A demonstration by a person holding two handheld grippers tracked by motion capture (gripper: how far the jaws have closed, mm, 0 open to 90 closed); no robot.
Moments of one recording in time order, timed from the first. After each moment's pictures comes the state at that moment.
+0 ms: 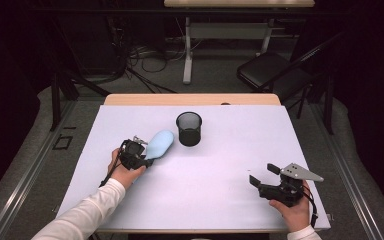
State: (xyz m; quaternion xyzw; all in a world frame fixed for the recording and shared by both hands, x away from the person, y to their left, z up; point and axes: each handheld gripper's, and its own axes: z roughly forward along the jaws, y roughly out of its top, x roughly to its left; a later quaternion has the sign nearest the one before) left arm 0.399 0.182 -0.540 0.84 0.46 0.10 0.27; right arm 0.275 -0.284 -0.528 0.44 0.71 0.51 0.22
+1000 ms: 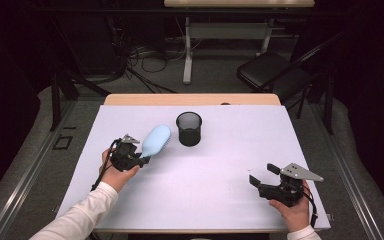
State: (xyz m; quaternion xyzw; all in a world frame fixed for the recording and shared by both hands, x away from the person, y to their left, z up) left arm 0.378 0.195 -0.511 0.83 0.45 0.11 0.32; right arm 0.276 -0.284 -0.528 0.44 0.71 0.51 0.22
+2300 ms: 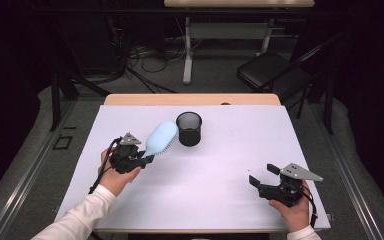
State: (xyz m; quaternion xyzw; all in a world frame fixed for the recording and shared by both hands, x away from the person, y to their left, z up) left arm 0.356 0.182 -0.481 0.84 0.40 0.12 0.36; right arm 0.275 -0.283 -0.529 0.44 0.71 0.51 0.21
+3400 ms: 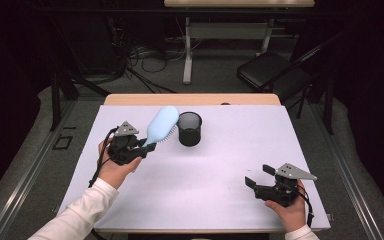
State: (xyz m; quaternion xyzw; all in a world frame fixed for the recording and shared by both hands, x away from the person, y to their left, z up) left arm 0.359 0.177 -0.442 0.81 0.38 0.15 0.41; right arm 0.278 -0.274 -0.532 0.43 0.72 0.50 0.20
